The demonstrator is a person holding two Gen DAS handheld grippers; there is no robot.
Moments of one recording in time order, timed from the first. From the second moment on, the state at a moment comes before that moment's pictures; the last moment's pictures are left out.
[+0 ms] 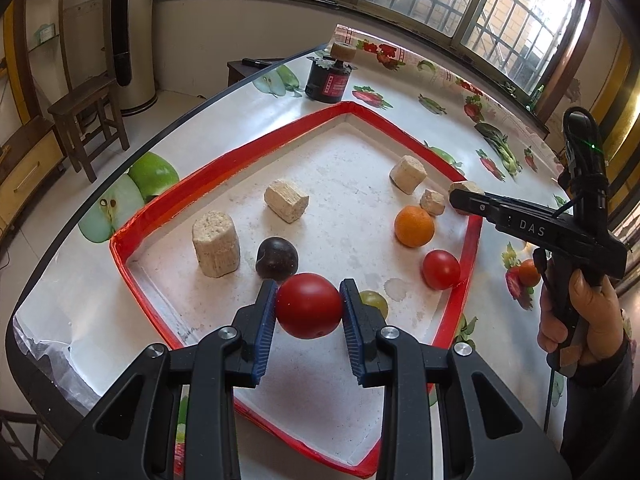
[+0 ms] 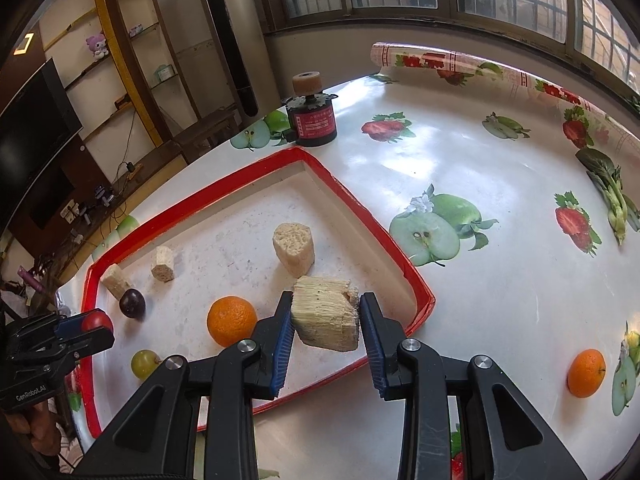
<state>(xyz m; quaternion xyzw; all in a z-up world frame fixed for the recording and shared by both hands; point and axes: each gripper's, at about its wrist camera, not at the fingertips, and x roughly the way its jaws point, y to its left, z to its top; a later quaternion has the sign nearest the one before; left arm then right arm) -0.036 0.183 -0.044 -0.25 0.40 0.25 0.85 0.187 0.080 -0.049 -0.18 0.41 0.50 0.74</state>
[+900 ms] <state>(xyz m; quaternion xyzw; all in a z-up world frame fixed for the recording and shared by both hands) -0.026 0.157 -0.031 -0.22 0.40 0.25 0.85 0.175 0.037 -0.024 -0.16 0.39 0.51 0.75</state>
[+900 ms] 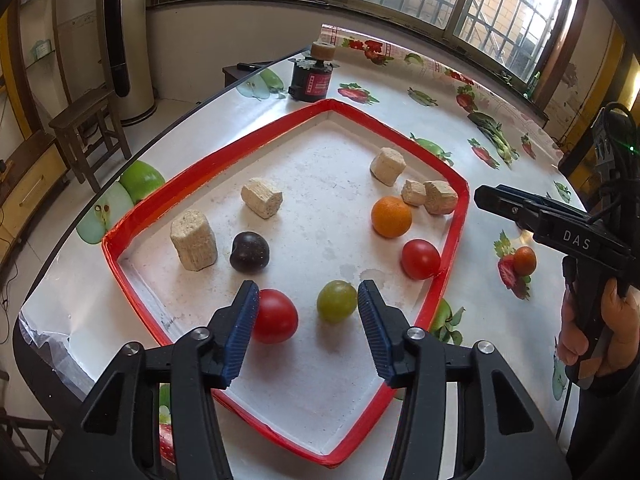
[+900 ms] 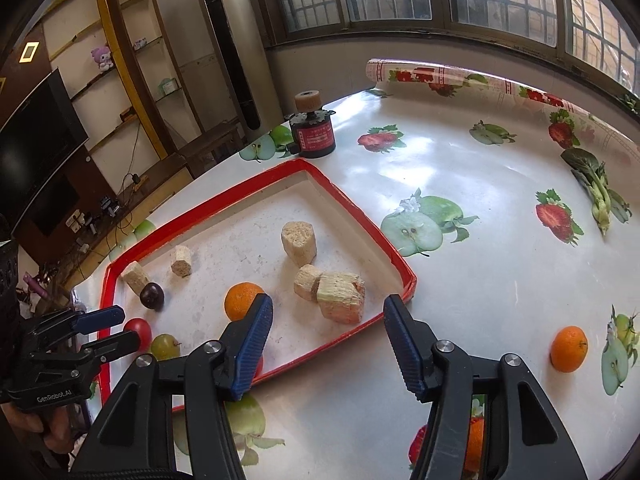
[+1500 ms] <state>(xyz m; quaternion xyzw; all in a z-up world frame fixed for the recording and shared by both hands) 0.012 0.092 -0.010 -0.18 0.40 0.18 0.88 0.197 -0.056 -0.011 -0.13 0.38 0.46 0.79</state>
